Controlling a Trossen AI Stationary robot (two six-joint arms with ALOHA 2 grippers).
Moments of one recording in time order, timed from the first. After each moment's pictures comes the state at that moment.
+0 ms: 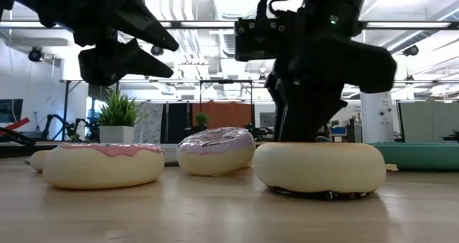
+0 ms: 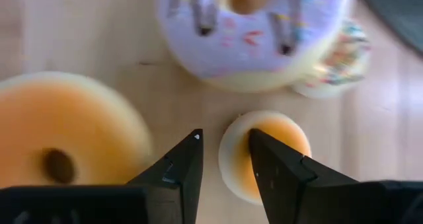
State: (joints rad) left arm -0.51 1.40 0.65 0.25 -0.55 -0.92; right arm 0.38 2.03 1.39 -0.64 0.24 0.38
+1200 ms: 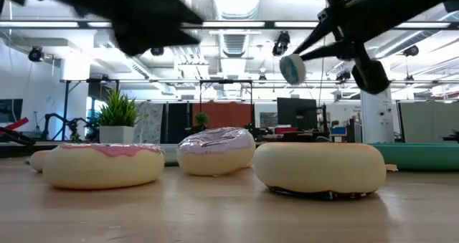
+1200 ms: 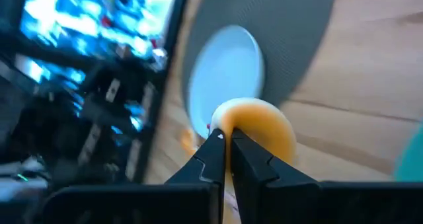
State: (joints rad) left arm -0.46 1.44 0.68 0.49 -0.66 -0.40; right arm 0.37 1.37 0.63 0.23 0.66 1.56
